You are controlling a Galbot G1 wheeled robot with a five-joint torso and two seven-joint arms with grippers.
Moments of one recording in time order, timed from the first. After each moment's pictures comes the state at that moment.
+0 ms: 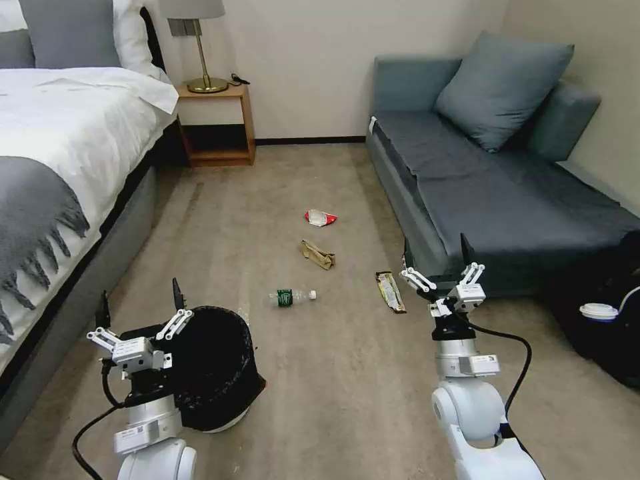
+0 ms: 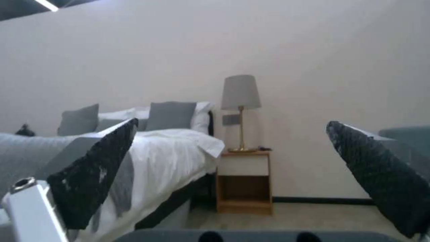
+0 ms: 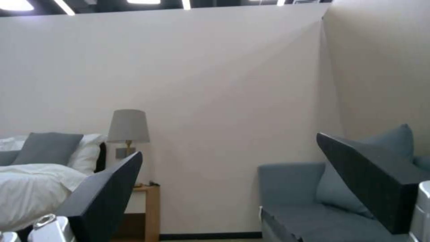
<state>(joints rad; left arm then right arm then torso) 1.59 -1.54 -0.65 -2.07 0.09 -0.56 -0.26 -1.31 1.41 0.44 1.96 0.02 0.44 0.09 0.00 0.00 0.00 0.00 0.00</state>
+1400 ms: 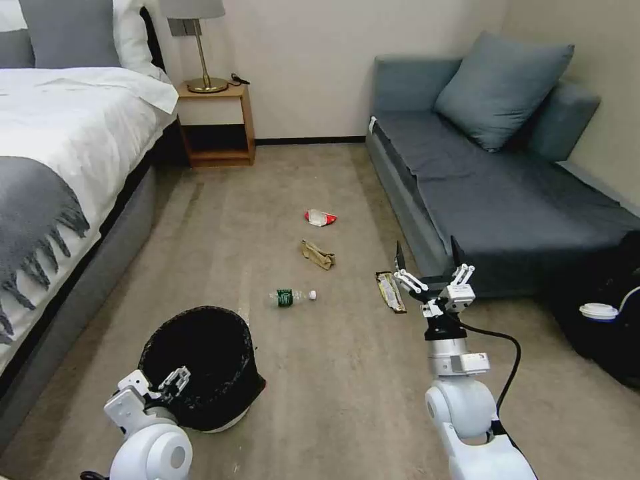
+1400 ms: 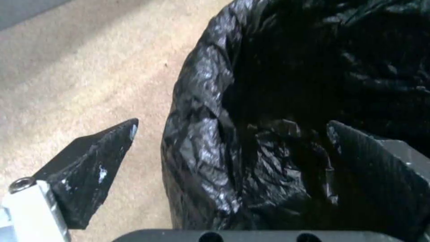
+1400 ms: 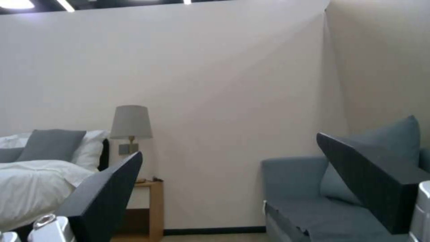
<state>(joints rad) 1.56 -1.50 -0.65 -2.14 -0.70 0.48 -0.79 -1.29 1.43 0.42 1.91 0.02 0.45 0.08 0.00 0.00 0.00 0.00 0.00</state>
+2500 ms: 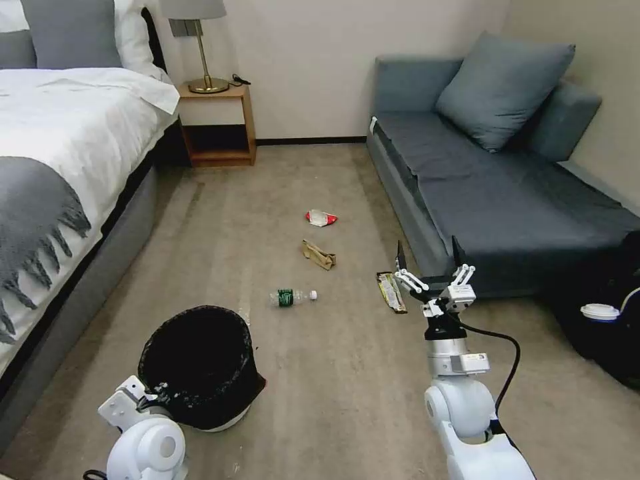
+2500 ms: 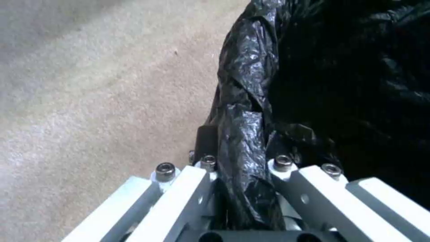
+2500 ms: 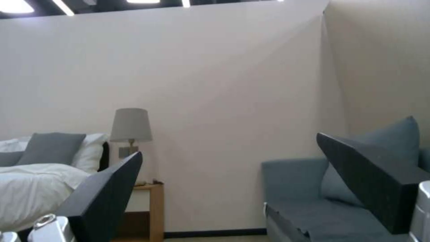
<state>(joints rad) 1.52 -1.50 -0.67 -2.06 -0.76 0.44 -0.80 -1.29 1.43 0.42 1.91 0.03 0.46 0.08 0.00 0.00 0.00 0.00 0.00</state>
